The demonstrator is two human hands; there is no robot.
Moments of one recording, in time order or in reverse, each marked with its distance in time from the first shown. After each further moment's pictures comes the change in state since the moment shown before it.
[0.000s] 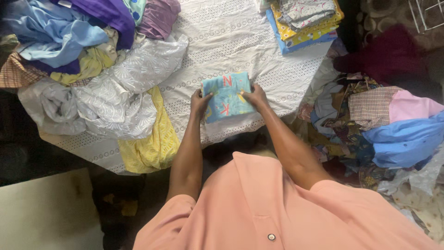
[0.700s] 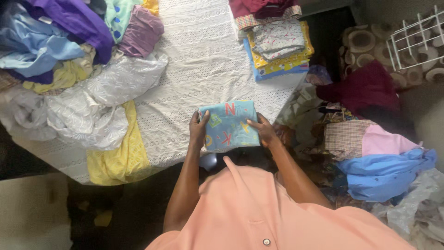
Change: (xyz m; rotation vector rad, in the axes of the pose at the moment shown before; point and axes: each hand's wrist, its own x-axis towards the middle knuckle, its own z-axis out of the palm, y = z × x) left_hand -0.105 0.069 0.132 -0.484 0.031 0.108; right_hand -0.046 0.051 -0.152 0.825 -0.409 -0.012
